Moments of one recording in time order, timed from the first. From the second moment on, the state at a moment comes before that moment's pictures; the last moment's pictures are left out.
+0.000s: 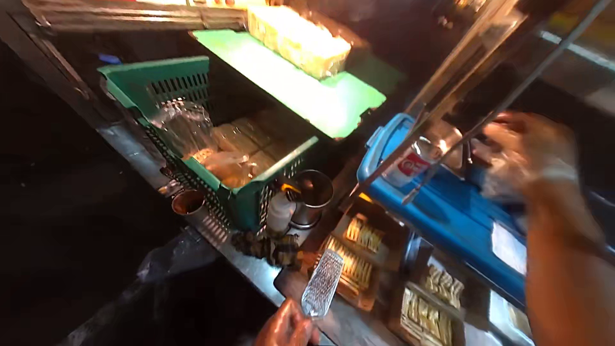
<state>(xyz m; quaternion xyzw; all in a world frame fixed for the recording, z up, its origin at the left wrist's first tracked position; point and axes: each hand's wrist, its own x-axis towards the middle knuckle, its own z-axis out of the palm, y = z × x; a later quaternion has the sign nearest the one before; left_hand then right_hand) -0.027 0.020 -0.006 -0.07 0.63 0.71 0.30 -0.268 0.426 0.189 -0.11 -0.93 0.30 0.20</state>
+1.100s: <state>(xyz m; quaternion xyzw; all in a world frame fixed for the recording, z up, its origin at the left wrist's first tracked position) -0.113 0.090 -0.043 0.05 0.80 0.38 0.47 -0.097 0.226 -0.127 -0.20 -0.89 0.40 0.08</state>
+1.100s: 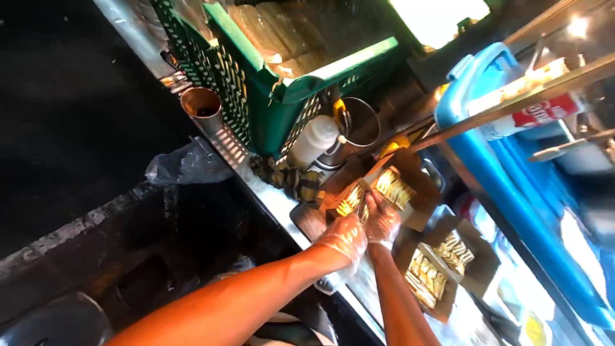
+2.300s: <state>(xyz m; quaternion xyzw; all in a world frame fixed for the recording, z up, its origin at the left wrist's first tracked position) -0.115 0.101 -0.029 0.10 0.79 0.39 0.46 -0.082 0.243 -0.089 -0.19 -0.93 0.31 0.08</state>
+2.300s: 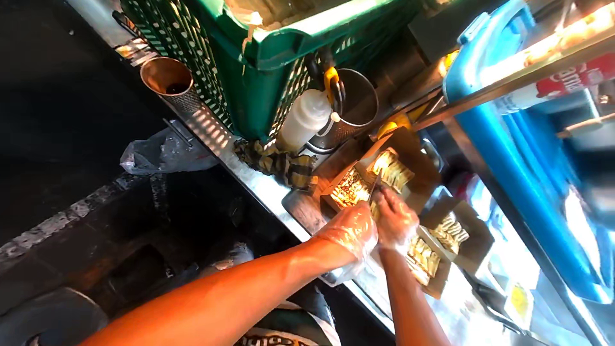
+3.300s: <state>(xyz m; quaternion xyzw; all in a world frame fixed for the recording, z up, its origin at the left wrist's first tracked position) -0.090 0.152 -0.042 0.21 0.74 0.41 0.49 -0.041 0.288 -0.076 -0.29 -0.90 0.31 0.09</state>
